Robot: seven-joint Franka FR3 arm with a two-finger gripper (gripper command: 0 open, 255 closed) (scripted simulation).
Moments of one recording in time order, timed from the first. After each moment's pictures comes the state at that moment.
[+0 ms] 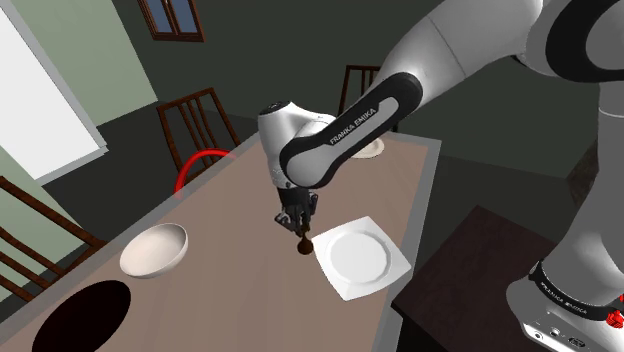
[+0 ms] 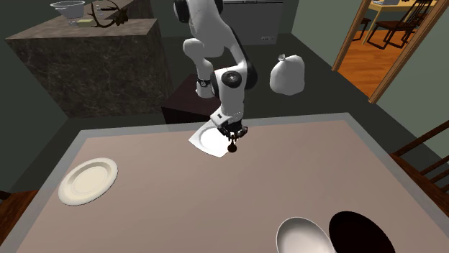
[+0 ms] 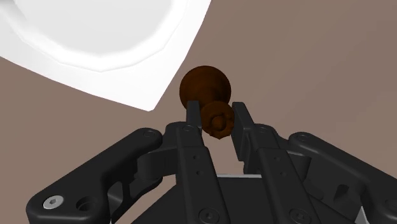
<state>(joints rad) 0.25 0.43 0.33 -1.88 -0.07 2.17 0.50</state>
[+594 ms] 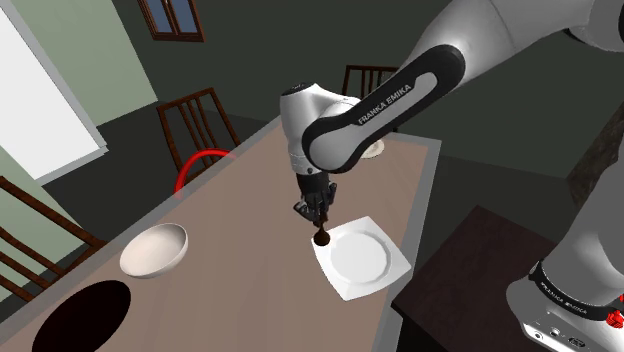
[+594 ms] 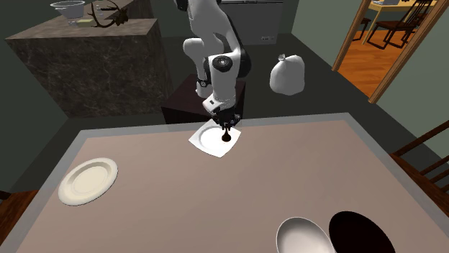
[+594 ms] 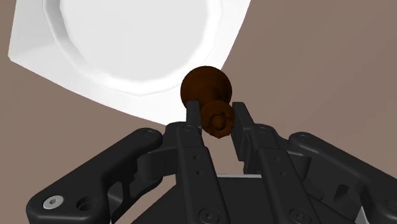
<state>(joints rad) 0.19 0.25 0.34 -2.05 -0.01 2.16 0.43</state>
